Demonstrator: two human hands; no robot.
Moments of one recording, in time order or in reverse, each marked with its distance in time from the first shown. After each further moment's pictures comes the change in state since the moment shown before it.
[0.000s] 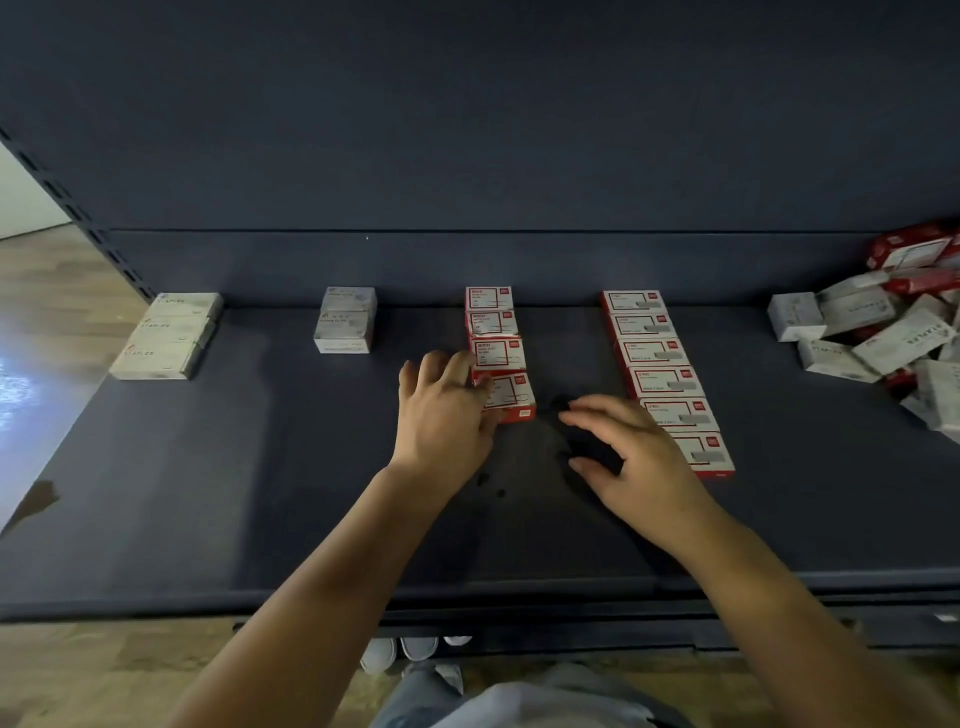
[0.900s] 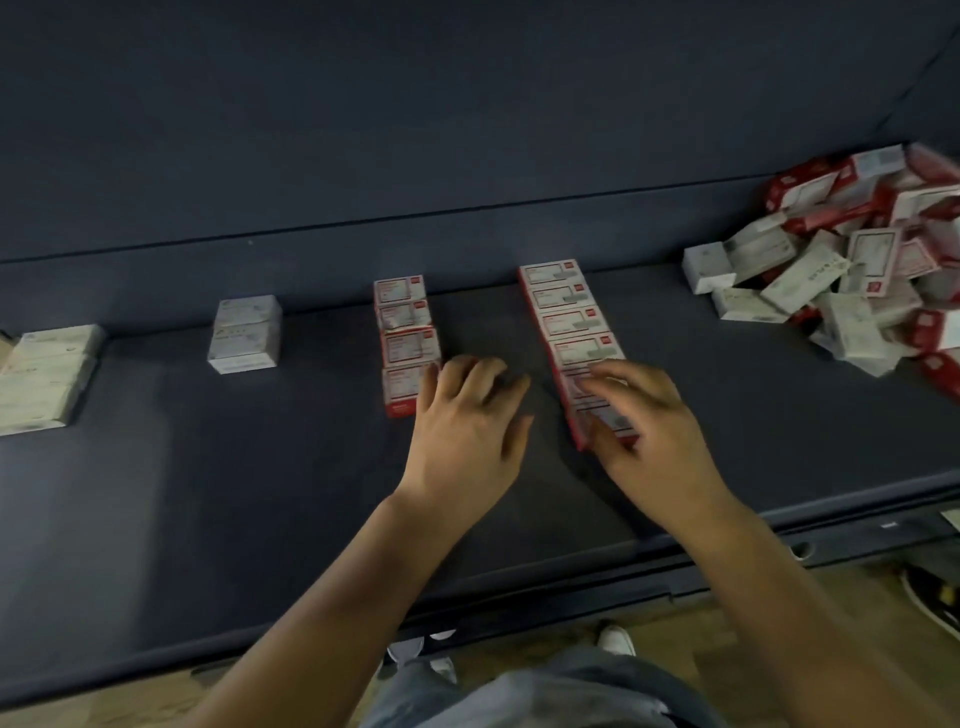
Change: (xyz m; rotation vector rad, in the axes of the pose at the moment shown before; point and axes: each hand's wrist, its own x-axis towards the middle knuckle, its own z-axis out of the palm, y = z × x) left_hand 0.001 0.075 0.012 -0.246 0.284 0.292; right_hand -0.029 0.041 -0.030 -0.074 0.317 0.074
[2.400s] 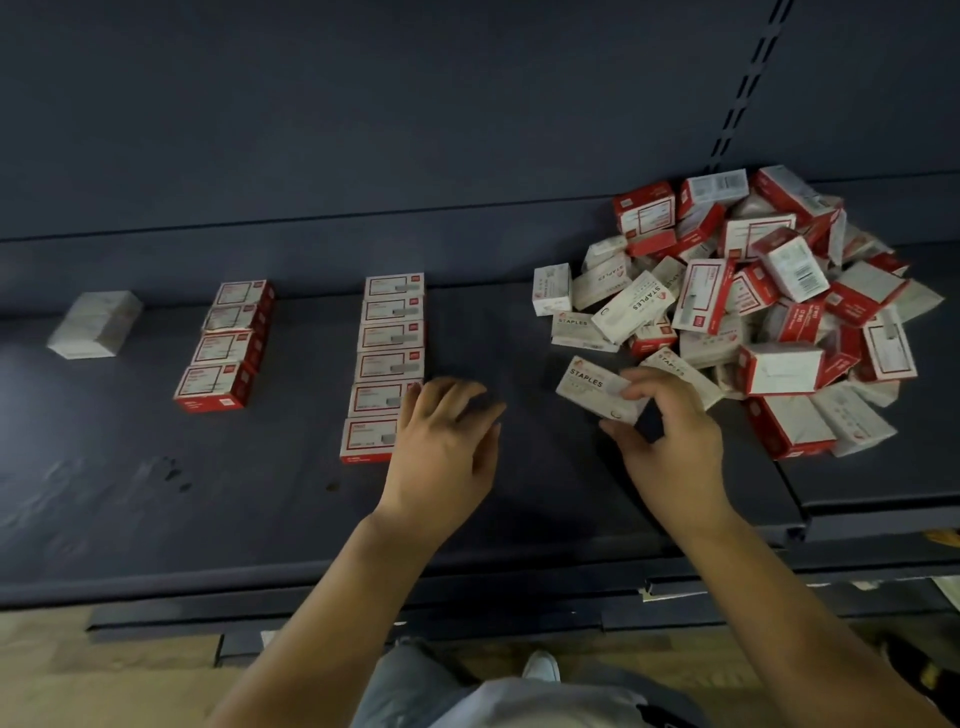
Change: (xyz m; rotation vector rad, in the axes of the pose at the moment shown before) left_hand 0.054 0.159 0.098 0.010 0.056 -0.084; right_hand -0.014 0.195 -0.112 0.151 0.154 0.033
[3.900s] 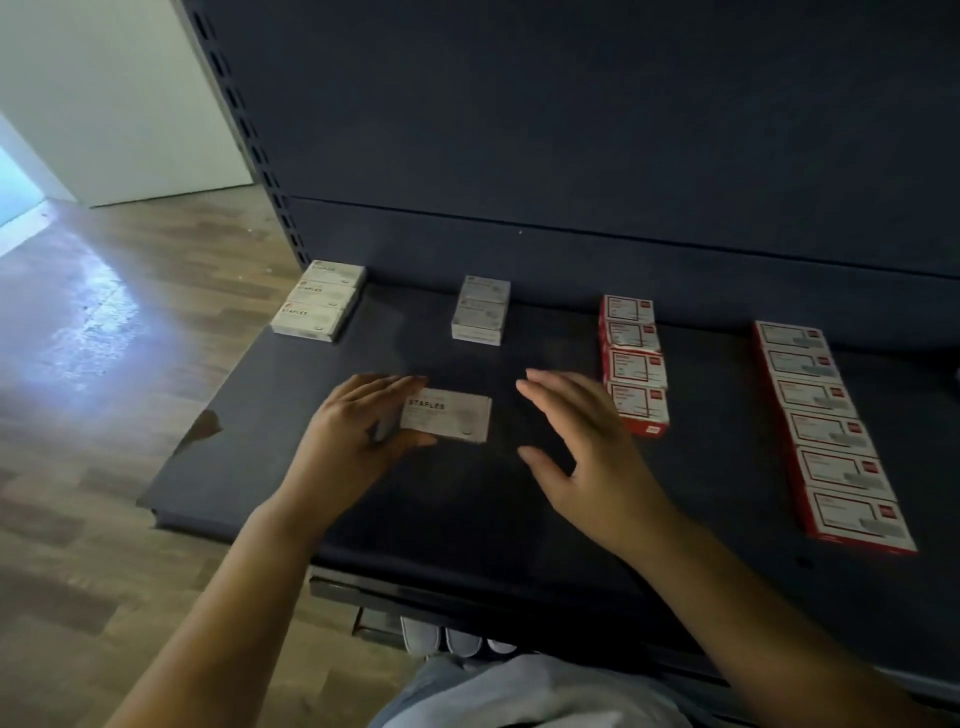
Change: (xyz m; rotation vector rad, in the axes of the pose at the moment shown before) left_hand -0.142 -0.337 -0.240 -0.057 -0.029 -0.309; right_hand 0.000 -0.302 0.292 0.123 -0.461 -0.390
